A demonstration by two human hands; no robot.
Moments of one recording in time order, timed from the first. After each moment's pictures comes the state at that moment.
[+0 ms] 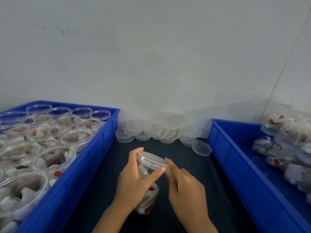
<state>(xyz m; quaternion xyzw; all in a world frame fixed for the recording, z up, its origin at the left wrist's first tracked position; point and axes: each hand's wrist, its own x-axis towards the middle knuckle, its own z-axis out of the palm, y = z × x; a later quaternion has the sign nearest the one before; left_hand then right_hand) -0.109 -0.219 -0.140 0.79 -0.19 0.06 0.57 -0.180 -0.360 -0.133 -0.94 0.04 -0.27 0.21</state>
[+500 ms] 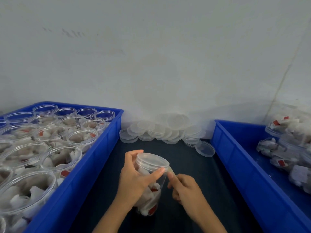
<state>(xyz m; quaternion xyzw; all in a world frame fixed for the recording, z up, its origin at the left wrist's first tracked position) -0.106 -0.214 -0.138 0.73 -0.15 0.05 0.66 -0.175 -0.364 -0.127 -0.83 0.12 -0.05 0.54</state>
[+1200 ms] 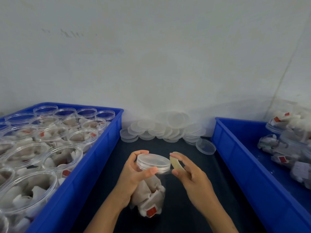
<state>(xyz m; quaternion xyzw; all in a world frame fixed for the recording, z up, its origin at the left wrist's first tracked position) -0.090 -0.202 -0.147 0.65 -0.20 -0.08 0.73 -0.175 -0.382 -0.118 -0.88 0.02 -0.16 0.44</state>
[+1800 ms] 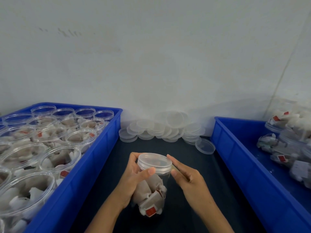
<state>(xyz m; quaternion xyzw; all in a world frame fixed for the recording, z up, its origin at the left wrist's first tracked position) -0.094 -0.203 -0.148 0.64 -0.22 -0.12 0.73 -0.171 -0.378 -0.128 -0.85 0.02 -0.12 0.51</state>
